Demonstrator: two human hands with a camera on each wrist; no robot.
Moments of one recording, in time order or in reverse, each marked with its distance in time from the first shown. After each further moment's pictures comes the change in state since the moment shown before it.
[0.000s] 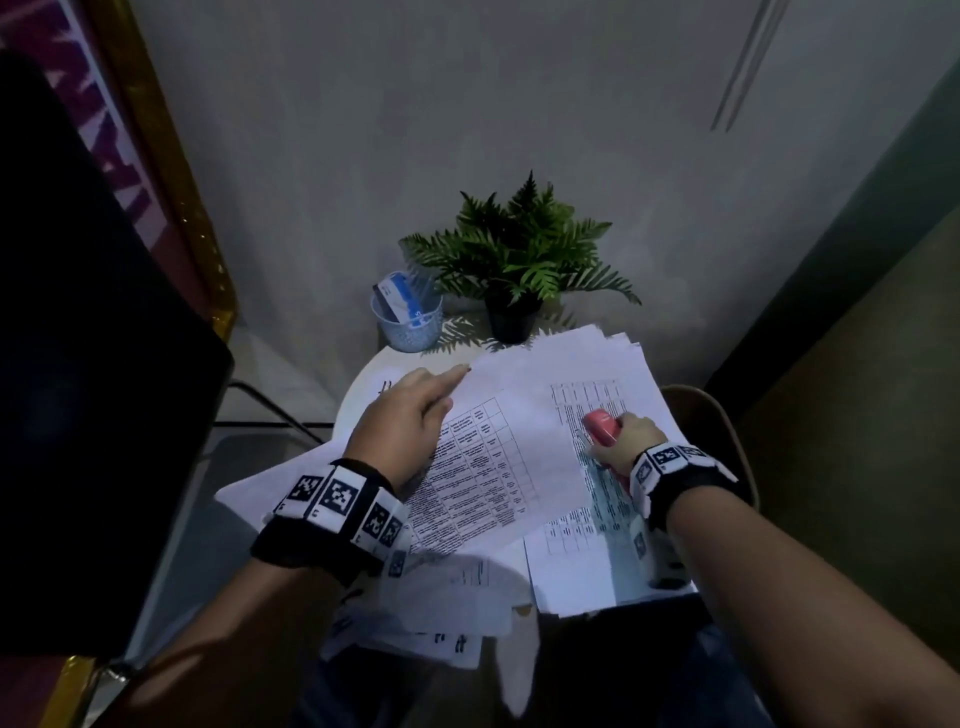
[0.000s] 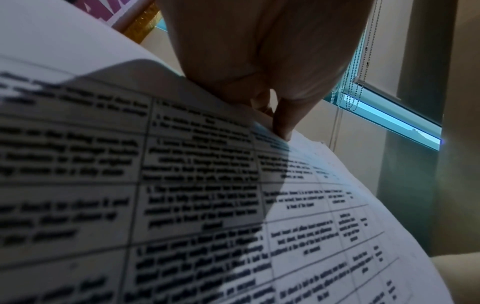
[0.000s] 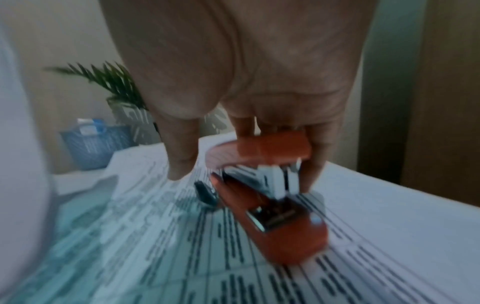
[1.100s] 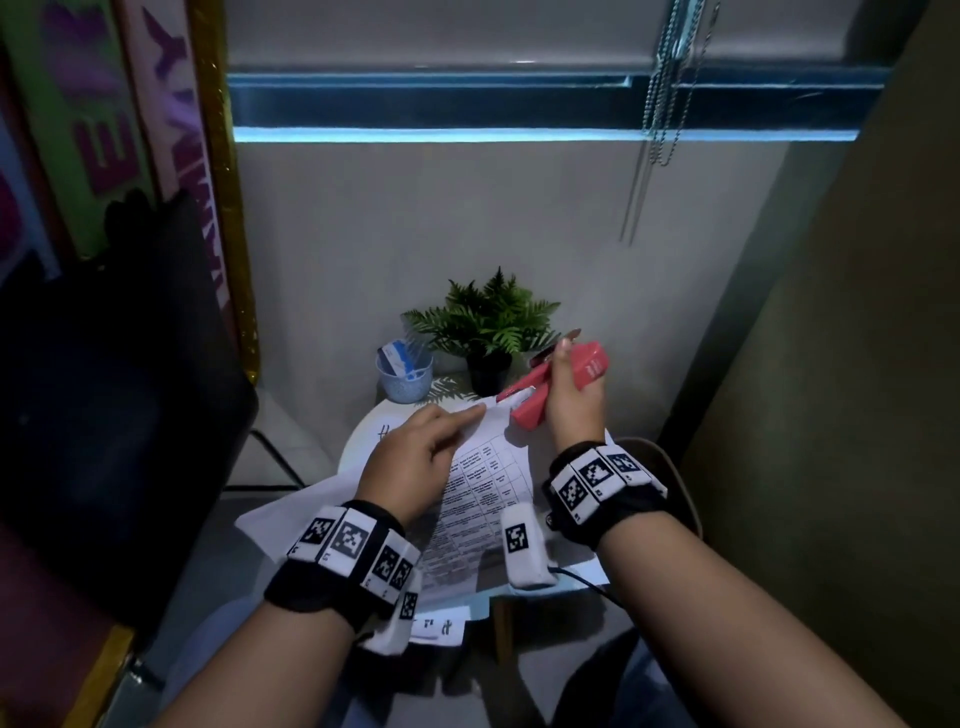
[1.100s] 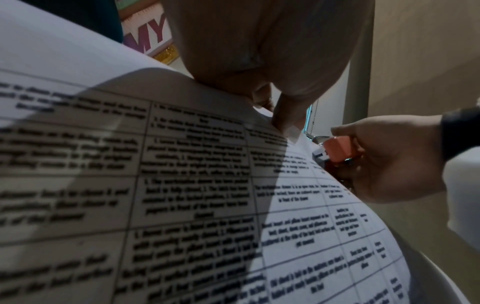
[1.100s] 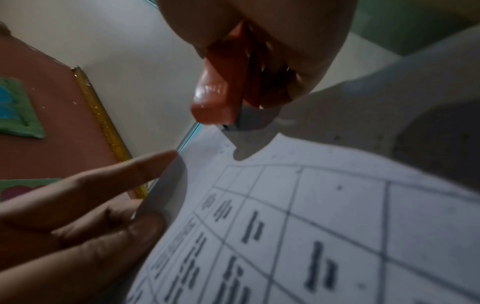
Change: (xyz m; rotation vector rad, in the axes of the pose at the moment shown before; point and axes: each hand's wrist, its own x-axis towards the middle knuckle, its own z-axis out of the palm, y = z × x) left_hand -0.079 0.081 -0.033 -0.052 0.132 0.181; right_hand -0.176 -0.078 -0.075 1.460 0.404 -0.231
